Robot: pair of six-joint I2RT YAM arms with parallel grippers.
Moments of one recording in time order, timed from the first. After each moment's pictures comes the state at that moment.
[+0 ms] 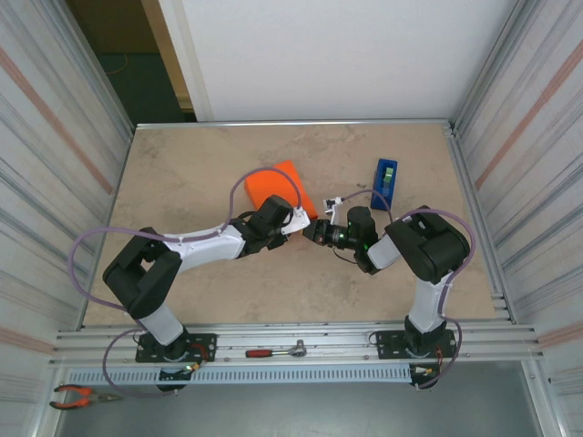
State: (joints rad) left arm -0.79 1.66 0.93 -0.12 -0.26 0.57; right arm 0.53 1.88 0.52 1.10 -0.63 0.99
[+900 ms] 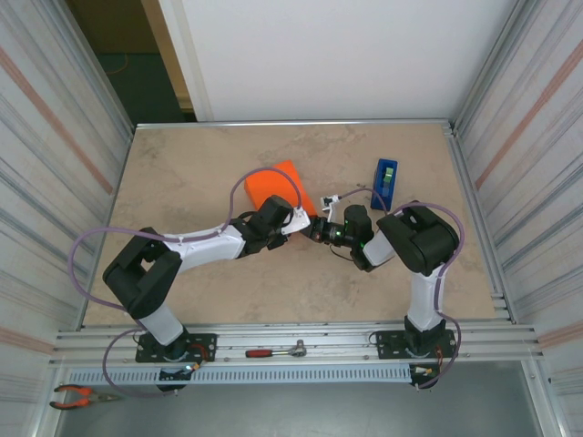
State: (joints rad) left arm -0.79 1.66 0.93 -0.12 -0.27 0.57; right arm 0.52 1.96 0.57 1.17 -0.63 1.00
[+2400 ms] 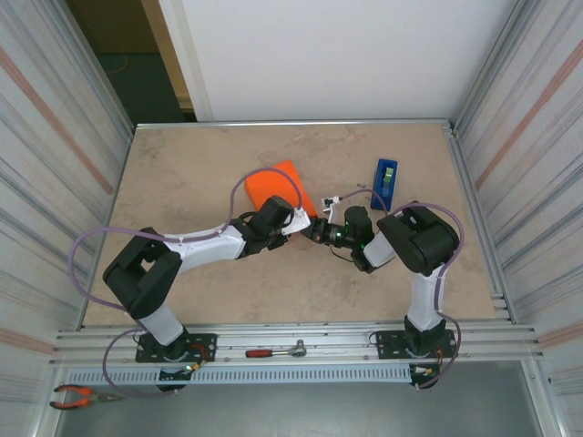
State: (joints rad) left arm -0.80 1.66 0.93 -0.12 -0.27 0.57; right arm 0.53 1.95 0.54 1.18 -0.62 1.00
